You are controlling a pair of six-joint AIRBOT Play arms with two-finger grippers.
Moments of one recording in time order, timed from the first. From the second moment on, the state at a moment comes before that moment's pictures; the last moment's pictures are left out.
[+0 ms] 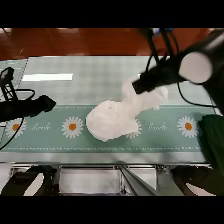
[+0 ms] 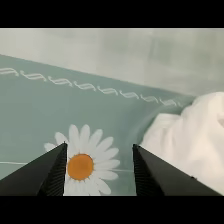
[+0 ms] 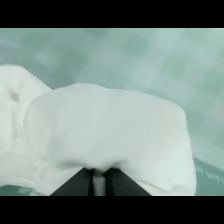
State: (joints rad) left arm -0.02 -0.72 0.72 1.27 -1.01 -1.71; right arm 0.60 -1.20 1.42 -1.73 1.36 1.74
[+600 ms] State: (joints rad) left arm -0.02 -0.92 0.71 1.28 -1.07 -1.67; right arm -0.03 -1.02 0.93 -1.83 1.28 1.82
